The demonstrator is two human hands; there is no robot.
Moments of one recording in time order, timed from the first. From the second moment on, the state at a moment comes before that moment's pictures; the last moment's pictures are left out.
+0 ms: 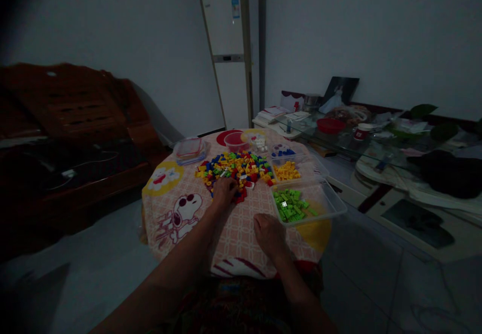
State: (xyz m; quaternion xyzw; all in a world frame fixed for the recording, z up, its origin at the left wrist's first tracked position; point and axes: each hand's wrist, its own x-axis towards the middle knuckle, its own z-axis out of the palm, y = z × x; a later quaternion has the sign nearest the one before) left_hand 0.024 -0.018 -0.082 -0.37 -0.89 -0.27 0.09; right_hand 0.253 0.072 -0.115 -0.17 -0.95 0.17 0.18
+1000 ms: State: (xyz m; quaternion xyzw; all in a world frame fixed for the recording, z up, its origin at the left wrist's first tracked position) left_hand 0.095 0.116 -0.065 -0.37 -0.59 -0.70 -0.15; right_hand 0.253 0.073 -0.117 -0.16 -0.95 0.17 0.19
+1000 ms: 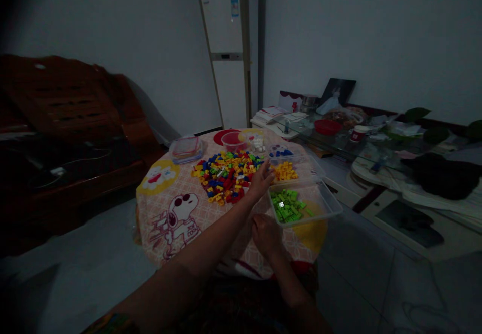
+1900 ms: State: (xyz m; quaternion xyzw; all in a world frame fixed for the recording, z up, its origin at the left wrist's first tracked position) left_hand 0.046 0.007 -0.082 -0.30 -0.88 -0.37 0.04; right_hand 0.253 0.073 -0.115 -0.16 -0.95 0.18 0.19
